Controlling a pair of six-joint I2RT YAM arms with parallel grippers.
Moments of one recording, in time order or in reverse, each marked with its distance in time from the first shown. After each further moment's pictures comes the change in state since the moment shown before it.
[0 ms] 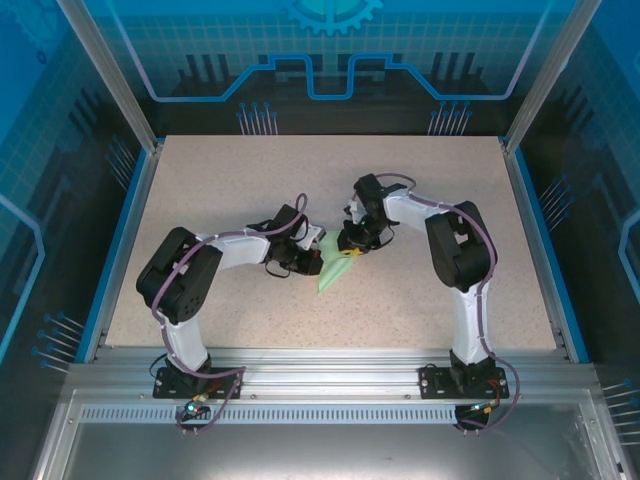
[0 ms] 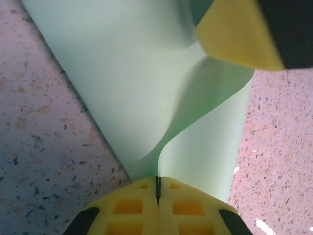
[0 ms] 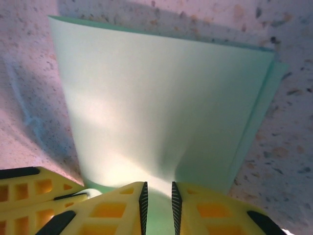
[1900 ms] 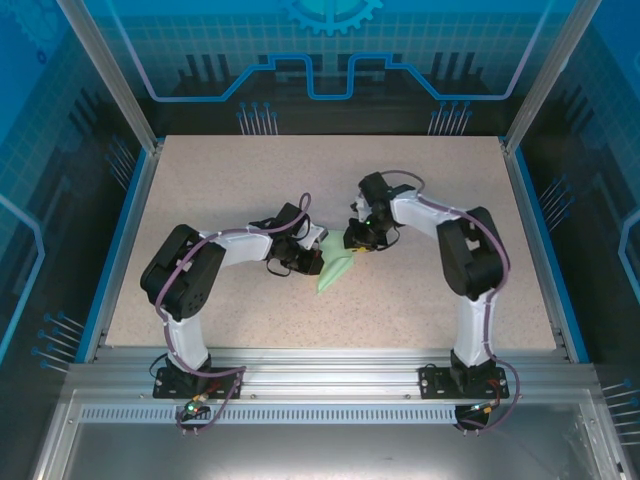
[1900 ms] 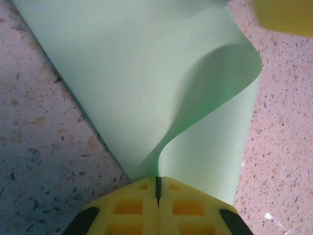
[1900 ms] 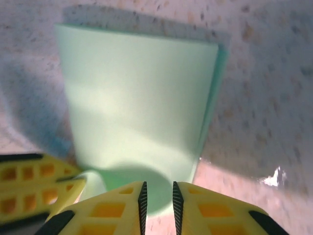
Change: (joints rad) left arm 0.001 0.030 0.037 -0.037 0.002 0.053; right arm -0.002 -0.142 -0.113 0.044 0.099 0.037
